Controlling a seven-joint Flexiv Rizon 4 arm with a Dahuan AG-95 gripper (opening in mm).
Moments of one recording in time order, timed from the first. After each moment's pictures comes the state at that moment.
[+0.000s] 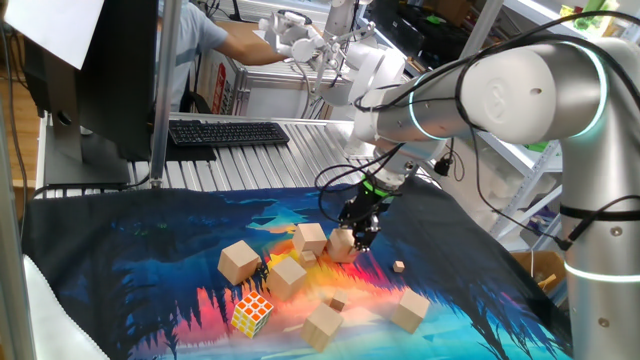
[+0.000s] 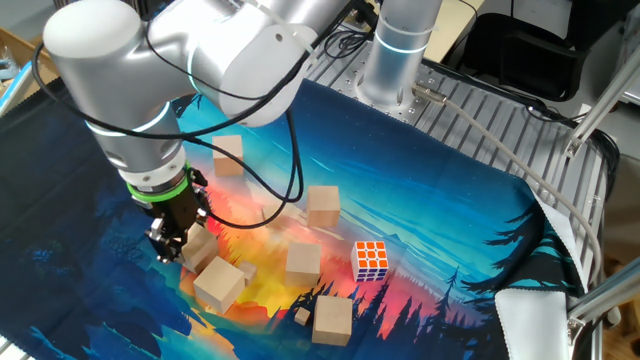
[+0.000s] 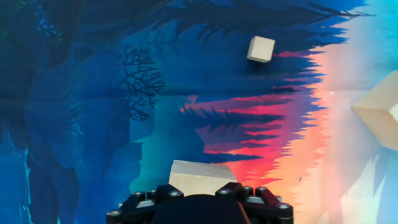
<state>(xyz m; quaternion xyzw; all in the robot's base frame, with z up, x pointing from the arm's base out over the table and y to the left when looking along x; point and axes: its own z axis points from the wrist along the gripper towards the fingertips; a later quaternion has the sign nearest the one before) 0.641 -0.105 0.031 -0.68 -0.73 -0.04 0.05</state>
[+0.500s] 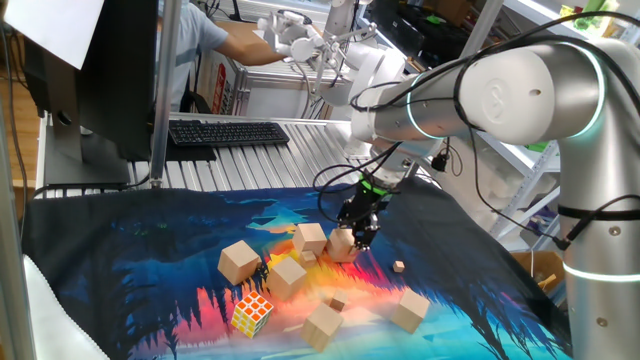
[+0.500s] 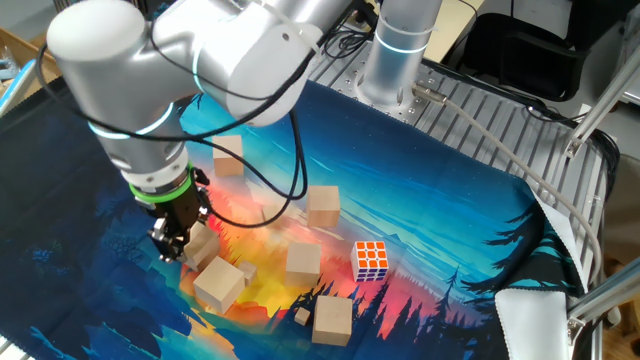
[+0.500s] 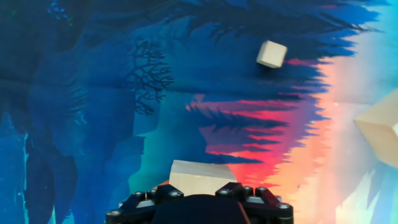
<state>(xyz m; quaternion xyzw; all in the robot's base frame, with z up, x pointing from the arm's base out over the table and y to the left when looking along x) 0.645 -0.106 0.029 -0.67 -0.74 -0.03 0.05</state>
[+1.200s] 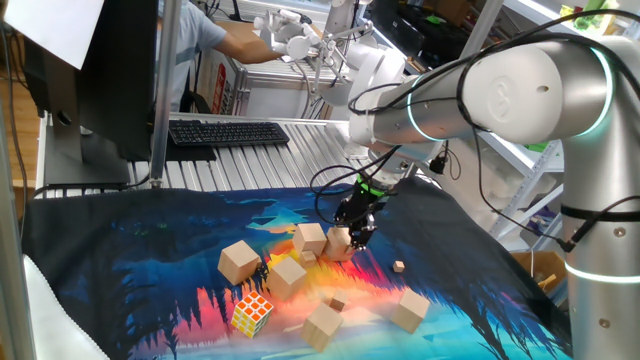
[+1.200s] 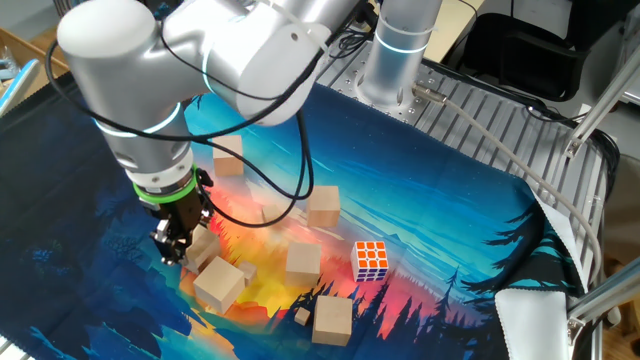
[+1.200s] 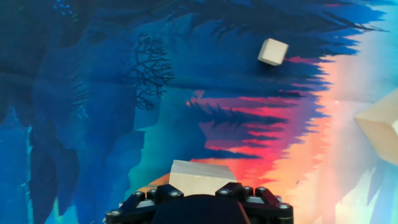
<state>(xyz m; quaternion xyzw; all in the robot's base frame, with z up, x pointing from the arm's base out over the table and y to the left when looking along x) 0.652 -0.097 0.028 -0.67 -0.74 -0.03 0.03</state>
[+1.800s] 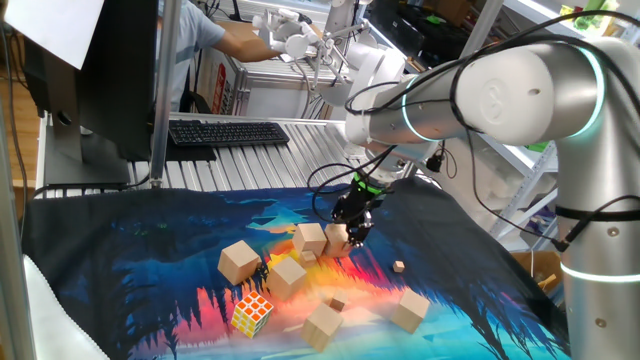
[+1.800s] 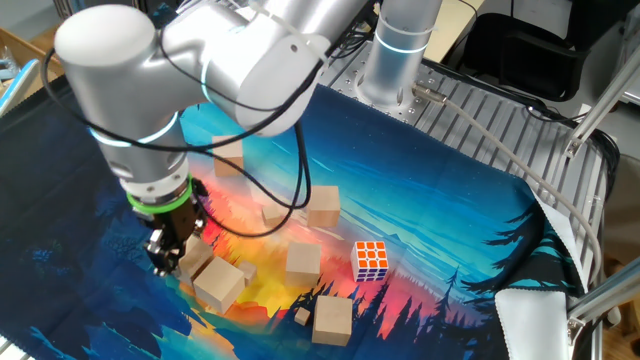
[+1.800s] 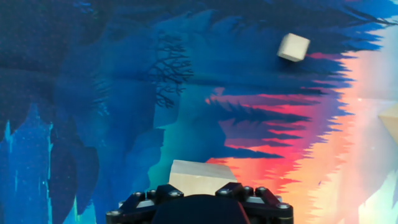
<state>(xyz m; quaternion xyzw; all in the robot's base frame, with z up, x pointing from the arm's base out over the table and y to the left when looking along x) 0.670 -0.094 0.029 -0.67 -0.74 -0.04 0.03</state>
